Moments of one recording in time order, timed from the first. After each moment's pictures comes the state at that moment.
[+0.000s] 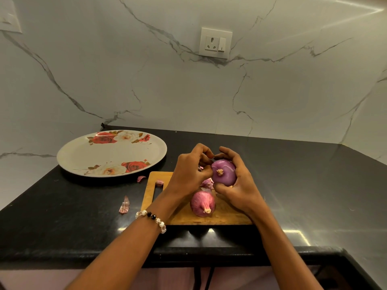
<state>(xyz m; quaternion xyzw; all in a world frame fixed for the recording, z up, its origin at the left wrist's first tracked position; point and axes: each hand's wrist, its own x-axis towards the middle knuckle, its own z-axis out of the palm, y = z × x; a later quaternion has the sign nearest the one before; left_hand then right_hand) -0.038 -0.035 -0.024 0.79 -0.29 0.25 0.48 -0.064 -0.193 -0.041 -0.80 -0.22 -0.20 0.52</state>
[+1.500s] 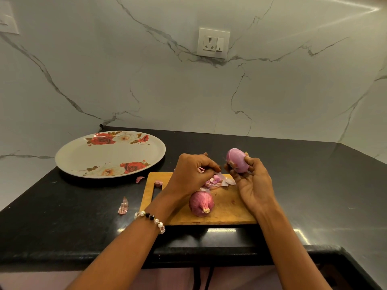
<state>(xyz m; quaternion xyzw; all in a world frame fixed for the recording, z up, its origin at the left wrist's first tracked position) -0.036 -0.035 -0.028 0.77 -0.35 0.26 0.47 -0.063 -0.202 -0.024 -0.36 0.05 -0.10 0.92</state>
